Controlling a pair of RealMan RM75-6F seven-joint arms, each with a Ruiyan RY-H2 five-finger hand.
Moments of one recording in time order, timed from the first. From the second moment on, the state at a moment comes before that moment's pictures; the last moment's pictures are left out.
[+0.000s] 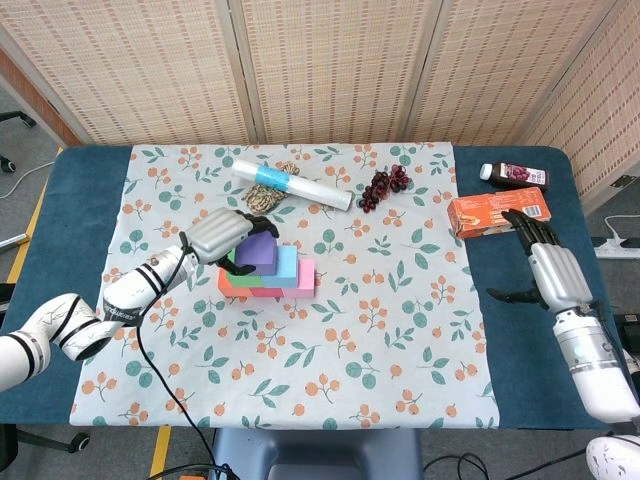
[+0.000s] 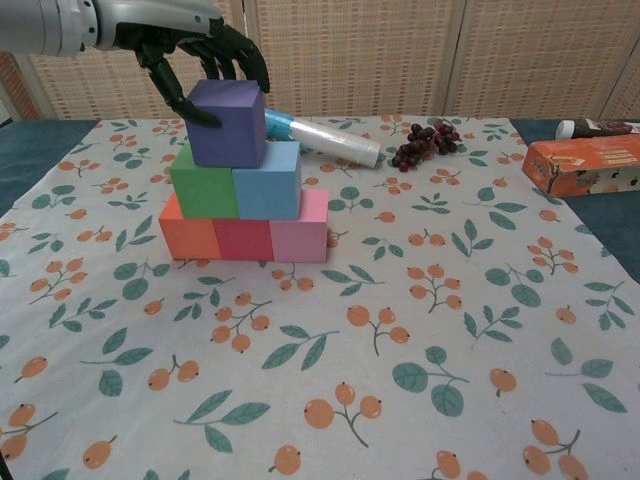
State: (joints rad) left arm -1.10 -1.17 -0.11 -1.36 1.54 0.67 -0.49; right arm 0.41 -0.94 0.23 -1.85 -1.12 1.11 0.08
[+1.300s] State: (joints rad) left arm -1.11 -1.18 -0.11 -1.37 1.51 0.66 -0.47; right arm 0.40 -0.93 0.24 -1.85 -1.11 1.11 0.09
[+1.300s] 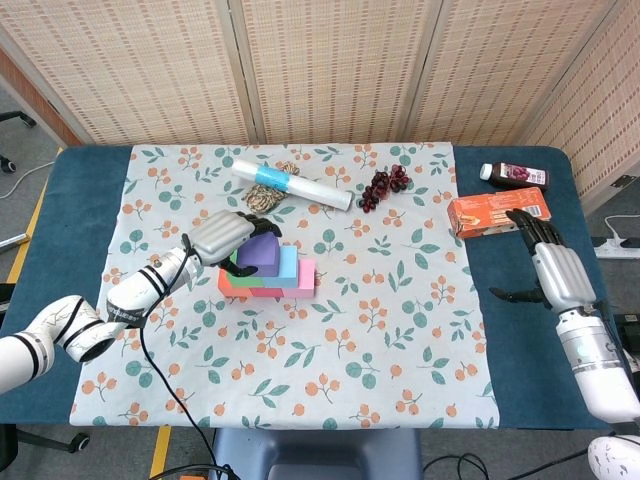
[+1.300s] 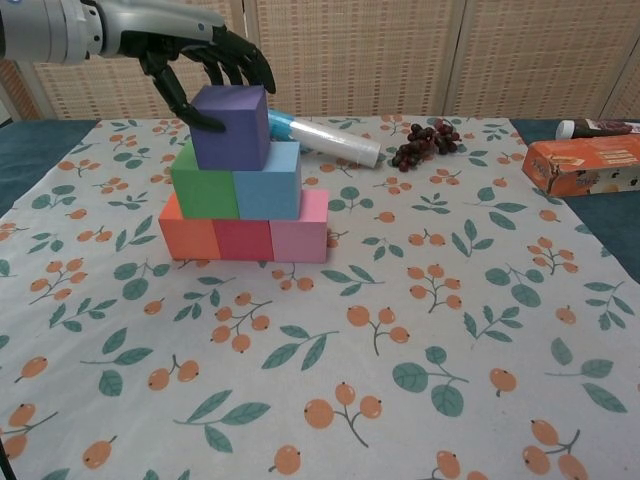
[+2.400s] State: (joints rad) left arm -1.08 -1.17 -0.10 -1.40 1.50 0.68 -0.39; right arm 0.40 -0.93 0.24 -1.85 -1.12 1.10 0.11
